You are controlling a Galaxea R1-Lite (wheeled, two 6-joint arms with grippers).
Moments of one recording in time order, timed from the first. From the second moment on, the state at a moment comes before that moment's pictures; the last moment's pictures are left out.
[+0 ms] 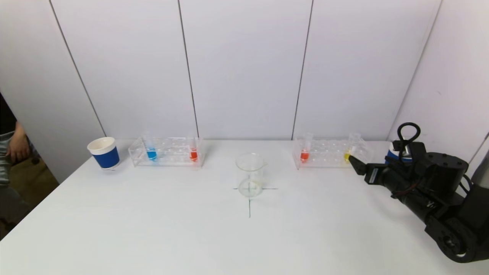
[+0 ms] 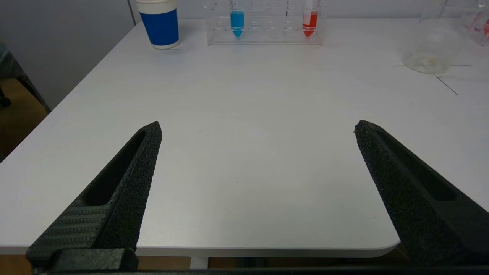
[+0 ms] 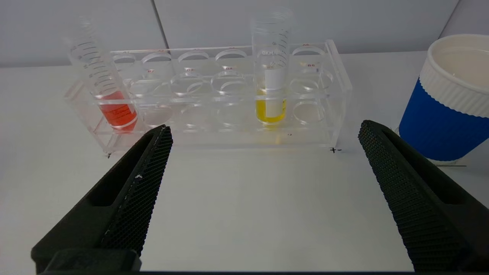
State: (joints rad) left arm 0.00 0.00 -0.02 0.05 0.00 -0.02; right arm 0.05 2.10 -0.41 -1.52 -0.05 0.08
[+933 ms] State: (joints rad) left arm 0.00 0.00 -0.02 0.05 0.00 -0.02; right arm 0.04 2.25 -0.62 -1.52 -0.07 0.07
